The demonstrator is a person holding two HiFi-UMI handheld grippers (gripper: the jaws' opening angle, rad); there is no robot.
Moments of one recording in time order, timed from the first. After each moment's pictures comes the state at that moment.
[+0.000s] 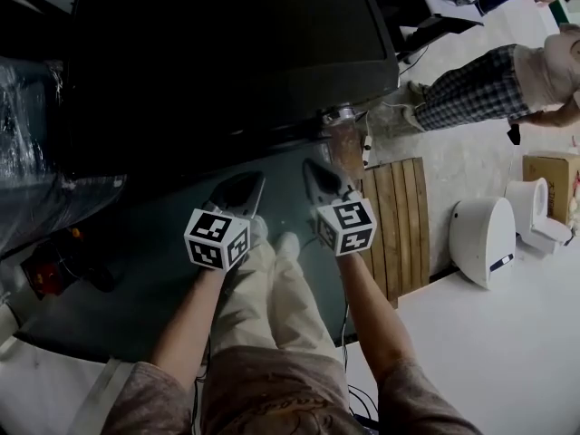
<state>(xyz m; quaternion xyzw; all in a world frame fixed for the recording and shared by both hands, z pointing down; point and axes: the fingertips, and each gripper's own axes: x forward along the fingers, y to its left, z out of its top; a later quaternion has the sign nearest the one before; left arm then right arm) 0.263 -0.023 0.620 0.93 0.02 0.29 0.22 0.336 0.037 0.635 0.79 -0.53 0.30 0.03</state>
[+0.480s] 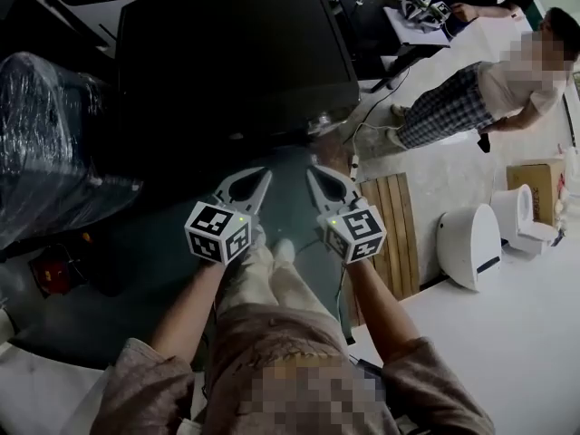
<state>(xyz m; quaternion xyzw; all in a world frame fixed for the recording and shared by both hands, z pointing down) 0.250 -0.005 0.456 0.95 0.06 0.20 0.21 0.301 0.057 0.458 0.79 -0.57 0.22 0.02</state>
